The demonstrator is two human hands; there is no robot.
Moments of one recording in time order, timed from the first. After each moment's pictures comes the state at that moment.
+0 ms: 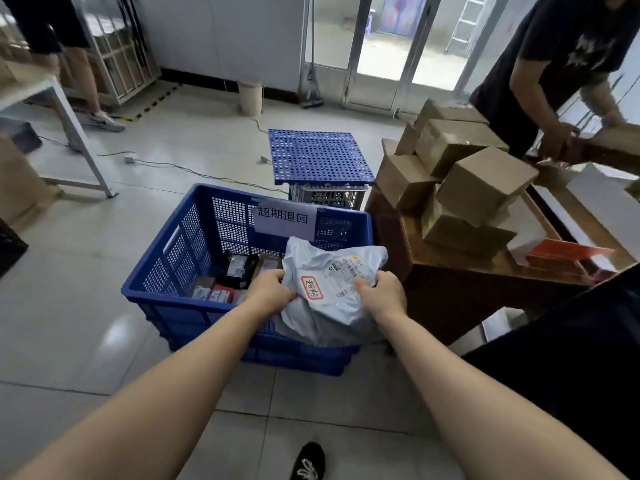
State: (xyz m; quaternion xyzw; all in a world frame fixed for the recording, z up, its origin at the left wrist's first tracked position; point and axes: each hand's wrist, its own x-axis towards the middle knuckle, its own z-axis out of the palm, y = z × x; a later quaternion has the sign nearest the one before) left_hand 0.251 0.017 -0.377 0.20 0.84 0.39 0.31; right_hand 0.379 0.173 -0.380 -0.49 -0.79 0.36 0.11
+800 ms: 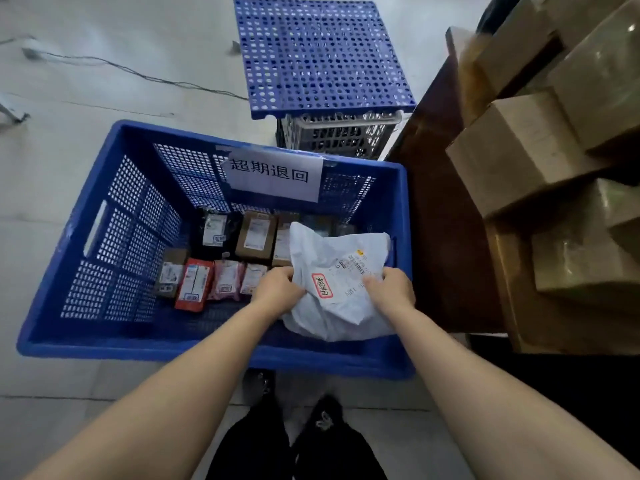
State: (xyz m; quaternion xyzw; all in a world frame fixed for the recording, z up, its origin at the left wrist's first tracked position) left_hand 0.044 0.207 -0.572 0.17 0.84 0.27 0.44; right_hand 0.177 0.355 -0.572 -0.58 -0.73 0.34 -0.10
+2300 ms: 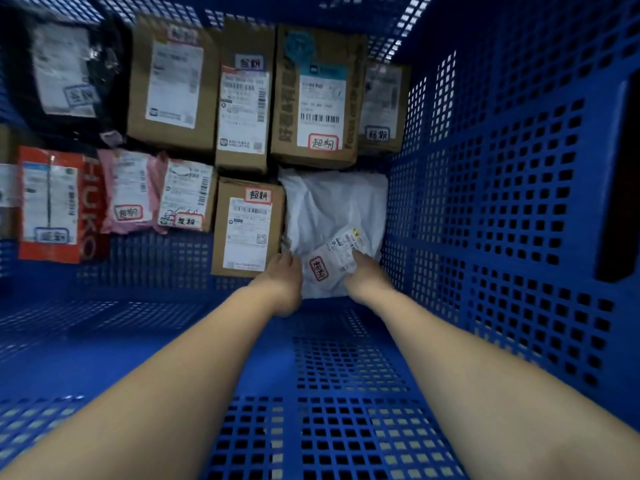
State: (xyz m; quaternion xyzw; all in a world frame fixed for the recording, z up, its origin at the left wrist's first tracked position) left_hand 0.082 0.254 -1.042 0.40 0.72 -0.09 0.57; right_hand 0.195 0.373 -1.039 -0.52 -0.66 0.37 -0.39
